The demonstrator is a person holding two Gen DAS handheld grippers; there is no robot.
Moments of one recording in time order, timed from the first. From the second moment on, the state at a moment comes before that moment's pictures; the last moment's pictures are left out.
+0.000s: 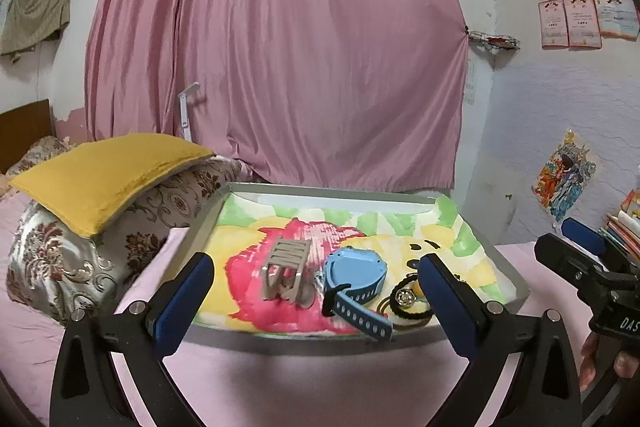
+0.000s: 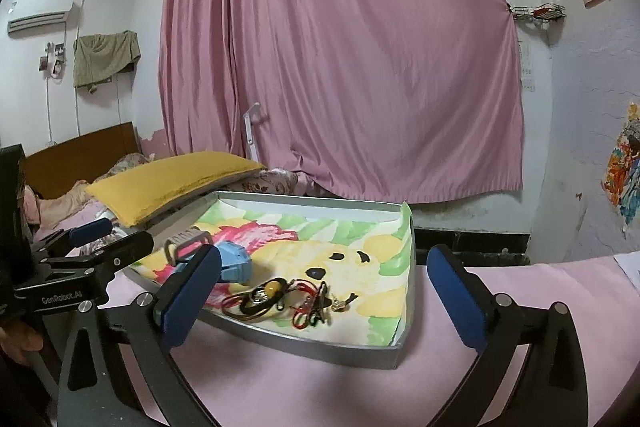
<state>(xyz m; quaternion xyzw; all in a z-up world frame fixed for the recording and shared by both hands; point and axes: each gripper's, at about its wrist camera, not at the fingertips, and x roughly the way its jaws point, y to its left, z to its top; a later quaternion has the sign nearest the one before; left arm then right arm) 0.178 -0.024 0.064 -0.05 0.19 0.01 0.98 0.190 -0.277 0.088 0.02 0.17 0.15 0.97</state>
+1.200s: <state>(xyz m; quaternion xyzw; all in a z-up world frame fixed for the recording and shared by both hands) 0.061 0.000 0.049 -0.03 0.15 0.06 0.99 0.075 -0.273 0.067 0.04 0.16 0.10 0.98</state>
